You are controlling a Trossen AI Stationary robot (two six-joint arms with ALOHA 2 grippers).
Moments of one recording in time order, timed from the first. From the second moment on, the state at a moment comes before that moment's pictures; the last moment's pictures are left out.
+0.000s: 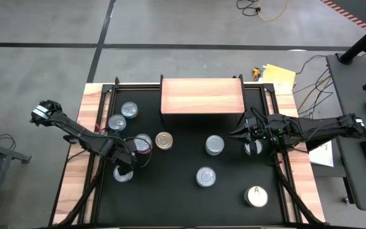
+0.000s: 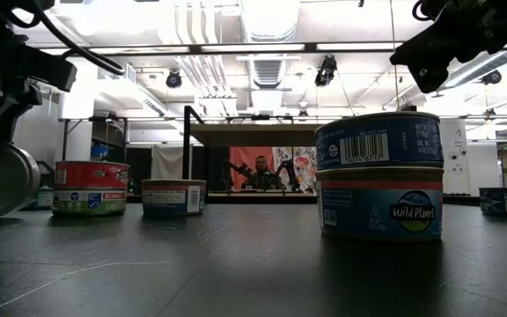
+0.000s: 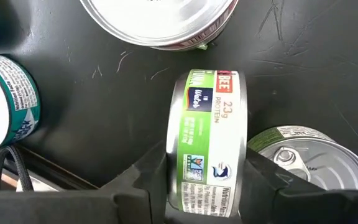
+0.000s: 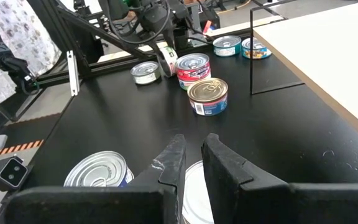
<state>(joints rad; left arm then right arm) -0.48 1.24 0.76 -1.14 -0.17 -0.92 0.02 0.60 0.41 -0.10 -0.03 0.23</state>
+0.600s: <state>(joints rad) -0.68 1.27 1.05 -1.25 -0.58 -0.56 0.02 0.60 0.40 -0.10 -0.03 0.23</state>
